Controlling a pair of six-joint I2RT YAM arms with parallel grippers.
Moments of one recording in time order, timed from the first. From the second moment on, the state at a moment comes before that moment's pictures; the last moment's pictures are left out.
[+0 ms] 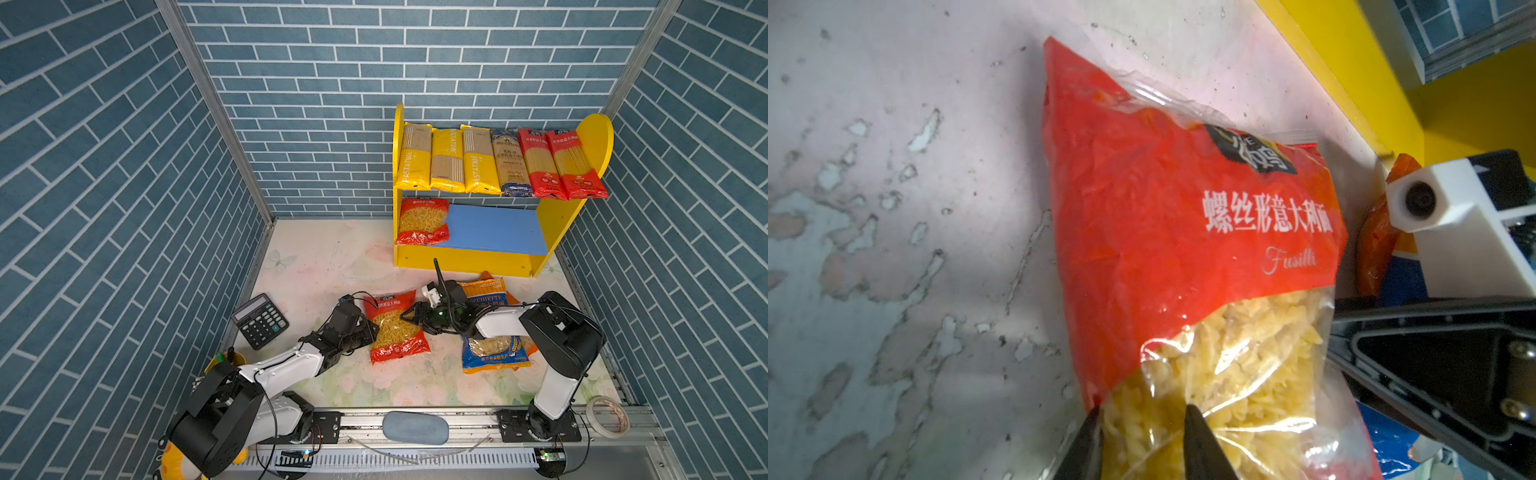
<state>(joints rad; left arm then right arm) -0.56 1.21 0.37 0.07 0.14 -0.85 0.76 1.81 0.76 0.38 -0.54 1.05</state>
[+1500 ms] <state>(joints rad) -0.51 0.96 0.60 -0.24 0.12 -0.73 0.69 1.32 0.65 0.48 -0.42 0.82</state>
